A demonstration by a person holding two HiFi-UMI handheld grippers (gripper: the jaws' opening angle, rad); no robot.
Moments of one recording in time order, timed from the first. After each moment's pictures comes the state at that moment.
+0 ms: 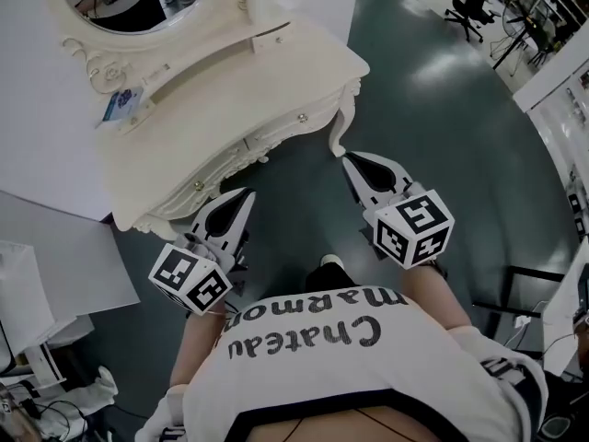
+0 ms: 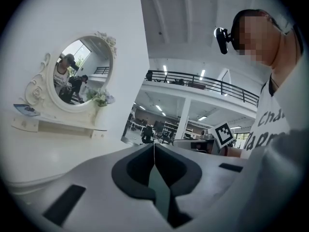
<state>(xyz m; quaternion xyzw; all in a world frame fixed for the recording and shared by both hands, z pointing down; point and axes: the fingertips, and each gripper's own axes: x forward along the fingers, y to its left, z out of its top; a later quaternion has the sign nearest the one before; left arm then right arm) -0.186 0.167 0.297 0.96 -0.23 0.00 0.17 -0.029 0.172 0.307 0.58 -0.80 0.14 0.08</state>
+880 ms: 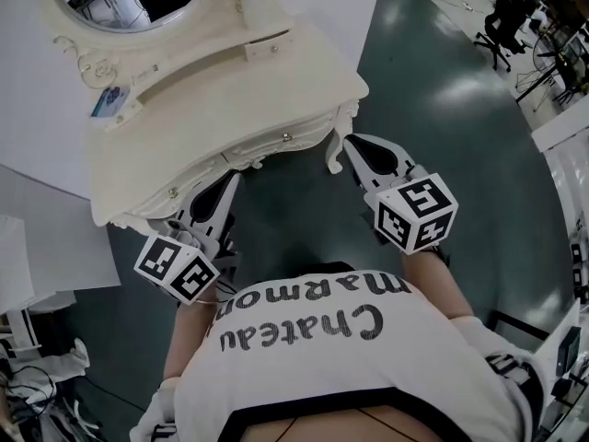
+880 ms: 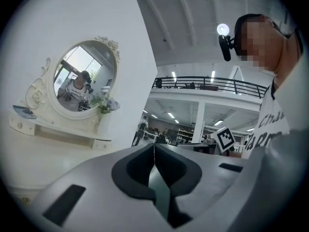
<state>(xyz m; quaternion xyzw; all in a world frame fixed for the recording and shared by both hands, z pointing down) -0.090 0.098 0.294 0.93 -0.33 -0.04 0.15 0.085 0.081 0.310 0.52 -0.84 0.11 0.09</state>
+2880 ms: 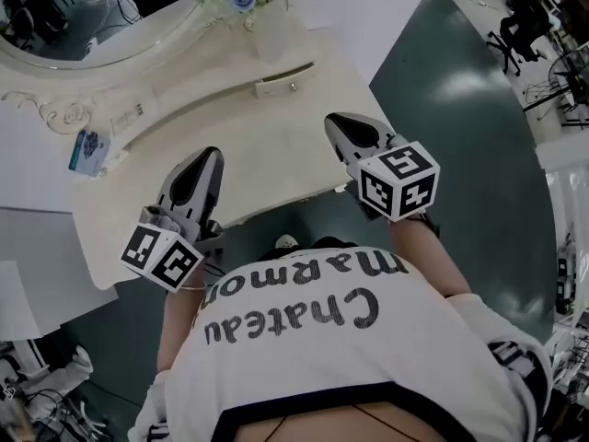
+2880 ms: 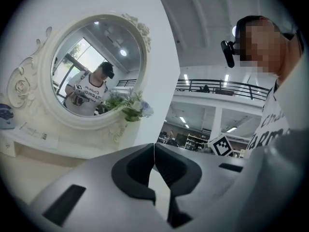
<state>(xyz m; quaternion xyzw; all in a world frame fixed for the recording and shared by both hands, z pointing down) -0.117 -0.174 0.303 0.91 -0.36 -0.06 0.18 0.062 -0.203 0.353 0.48 -0.85 0.16 0.14</state>
